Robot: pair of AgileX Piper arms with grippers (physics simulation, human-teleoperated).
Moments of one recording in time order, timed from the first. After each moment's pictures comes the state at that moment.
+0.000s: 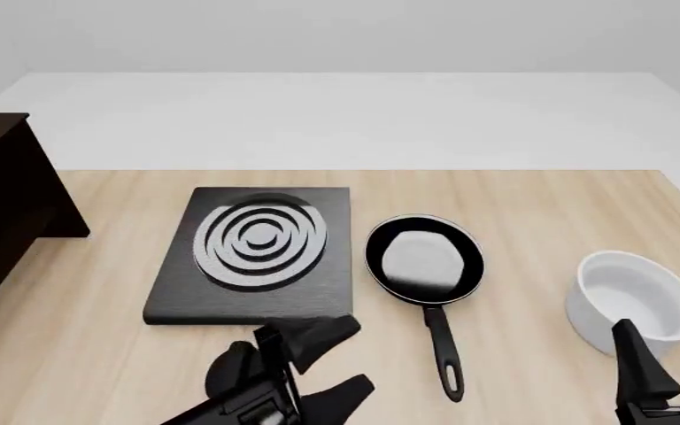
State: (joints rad) left arm -1.04 1.56 -0.27 -1.21 1.17; right arm 0.00 0.01 0.00 0.00 0.00
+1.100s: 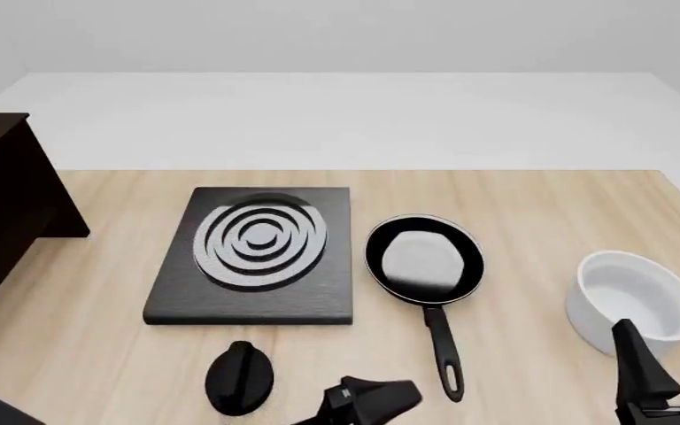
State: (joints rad) left arm -1.19 1.77 -0.36 -1.22 1.40; right arm 0.00 0.01 0.00 0.00 0.00
